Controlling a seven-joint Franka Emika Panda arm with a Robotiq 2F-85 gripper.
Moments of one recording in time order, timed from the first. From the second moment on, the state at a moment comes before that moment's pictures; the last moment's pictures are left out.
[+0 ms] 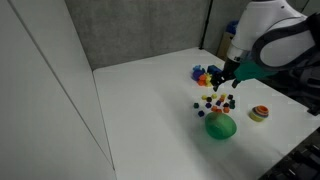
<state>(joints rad) 0.07 0.21 0.07 -2.26 -0.21 2.51 0.62</state>
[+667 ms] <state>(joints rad) 0.13 0.51 0.01 -2.01 -0.17 2.48 0.56</state>
